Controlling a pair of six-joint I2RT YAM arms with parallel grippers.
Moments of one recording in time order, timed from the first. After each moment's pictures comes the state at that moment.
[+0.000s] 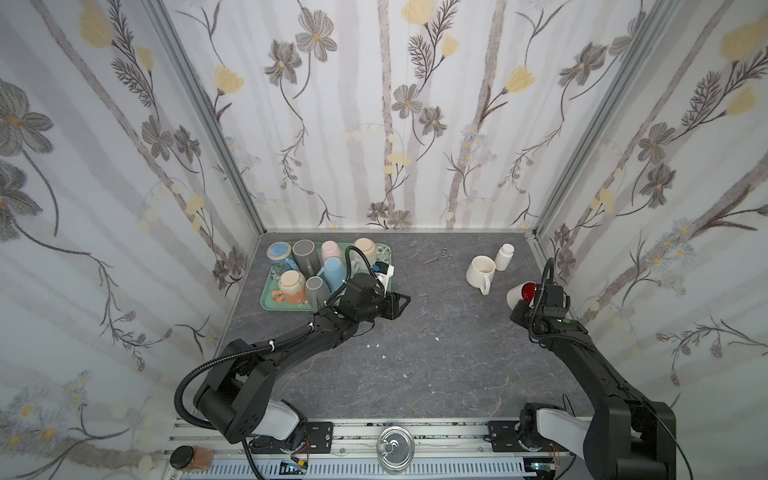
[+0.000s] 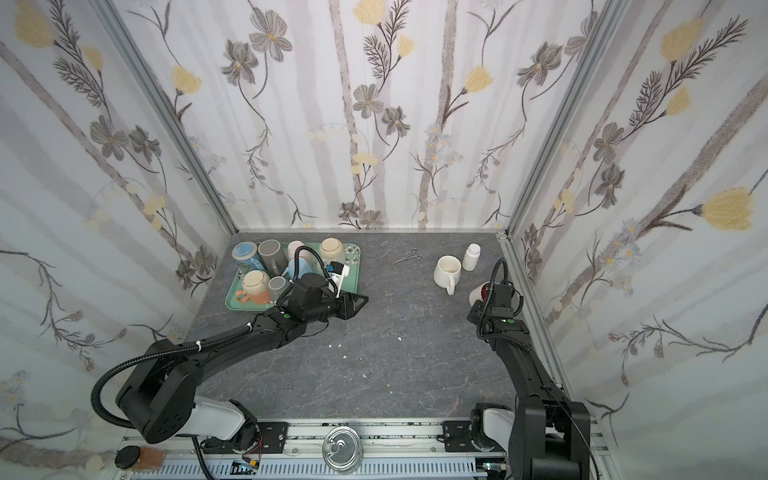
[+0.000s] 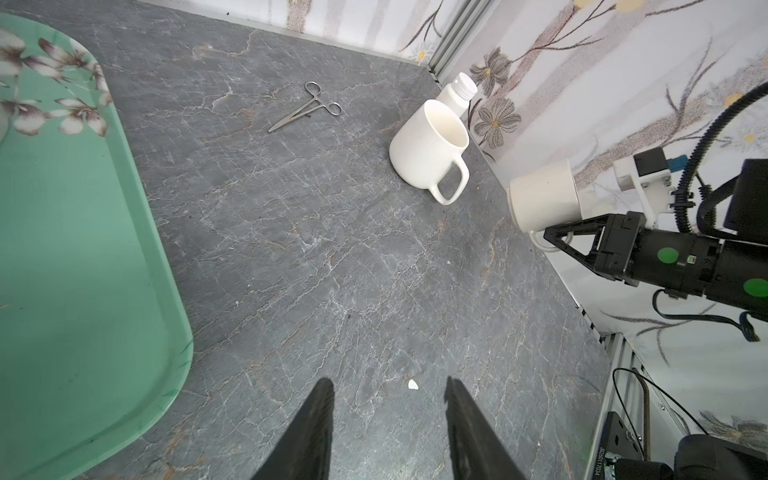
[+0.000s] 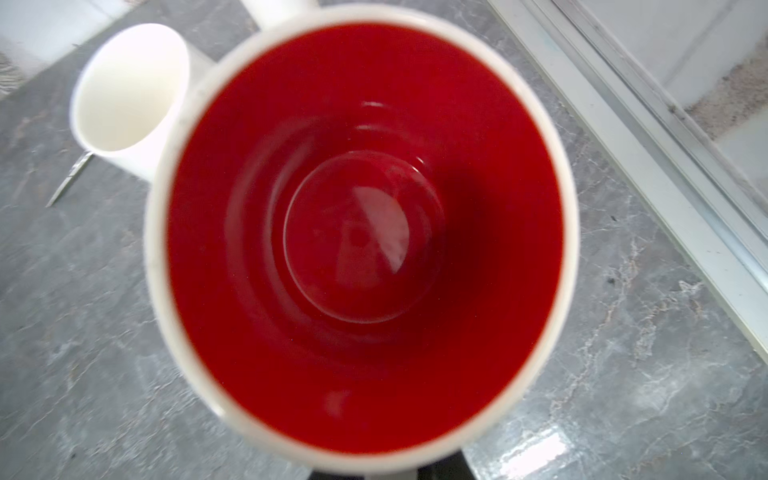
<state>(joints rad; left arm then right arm) -0.64 1.45 0.82 0.17 0.31 -0.49 -0.08 1.19 0.67 -0.35 0.09 0.41</state>
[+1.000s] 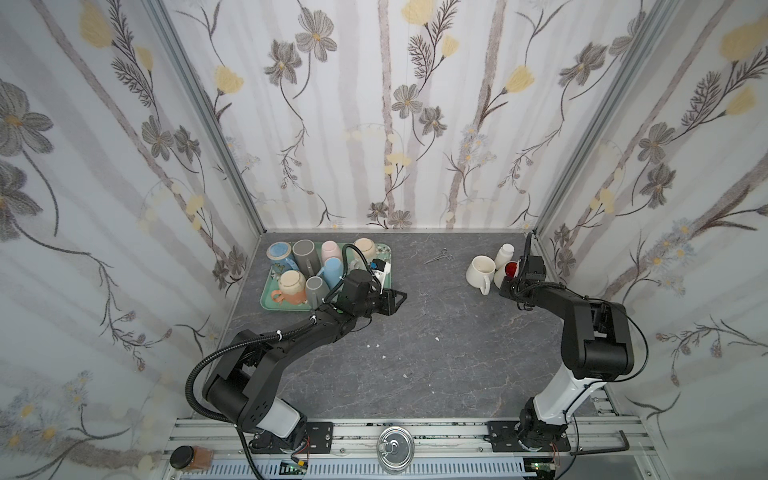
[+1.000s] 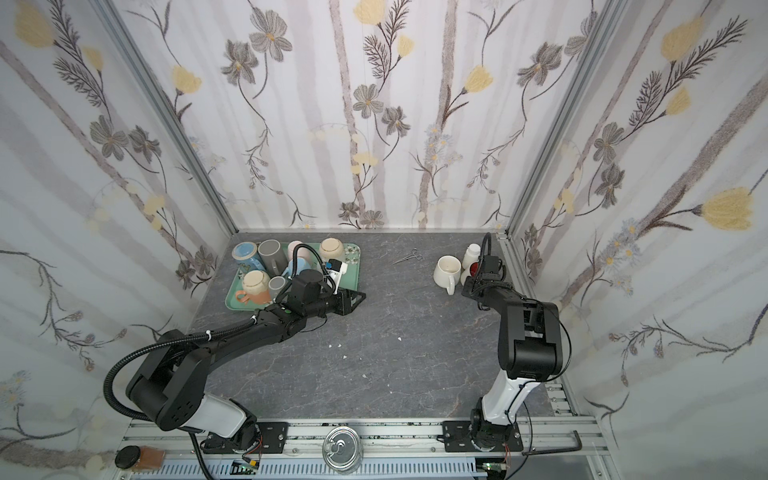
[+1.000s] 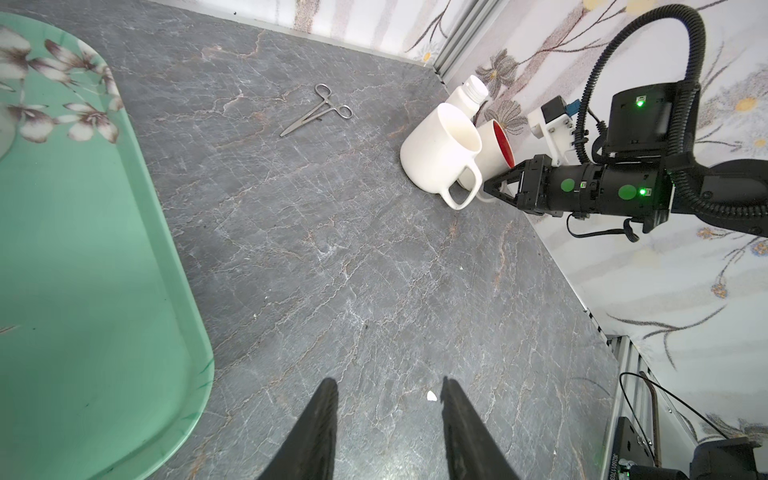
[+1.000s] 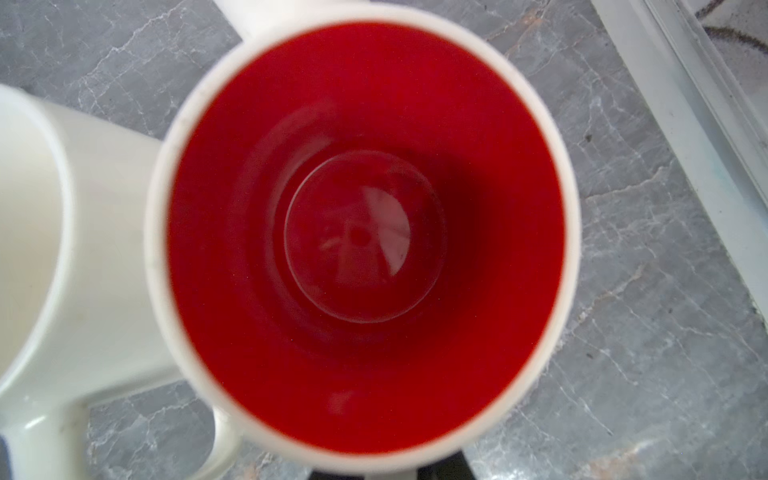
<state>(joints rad) -0.57 1.51 0.81 0.22 0.37 -0.47 -0.08 1.77 1.02 -0.16 0.04 0.24</state>
